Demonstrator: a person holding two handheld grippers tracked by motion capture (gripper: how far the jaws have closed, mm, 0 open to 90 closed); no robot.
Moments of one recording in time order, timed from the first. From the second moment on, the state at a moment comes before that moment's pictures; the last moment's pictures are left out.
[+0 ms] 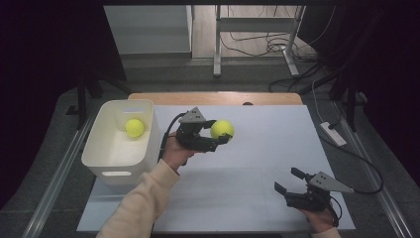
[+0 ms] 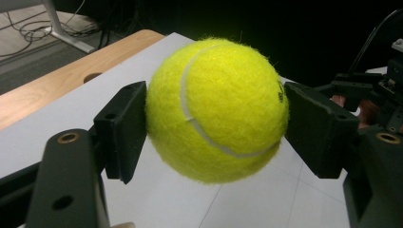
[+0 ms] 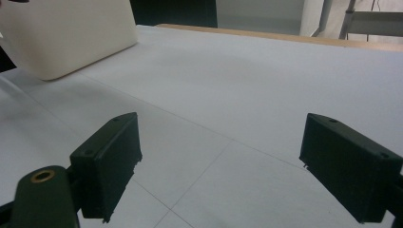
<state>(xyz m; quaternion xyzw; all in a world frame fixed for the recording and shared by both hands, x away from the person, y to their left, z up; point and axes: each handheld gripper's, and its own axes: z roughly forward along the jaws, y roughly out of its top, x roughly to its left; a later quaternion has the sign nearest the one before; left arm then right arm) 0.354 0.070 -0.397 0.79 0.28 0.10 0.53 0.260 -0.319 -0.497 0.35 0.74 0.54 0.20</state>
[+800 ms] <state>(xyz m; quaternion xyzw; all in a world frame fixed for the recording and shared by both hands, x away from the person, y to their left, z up) 0.353 0.088 -0.384 0.78 0.29 0.12 0.54 0.260 -0.319 -0.498 0.35 0.74 0.54 0.20</state>
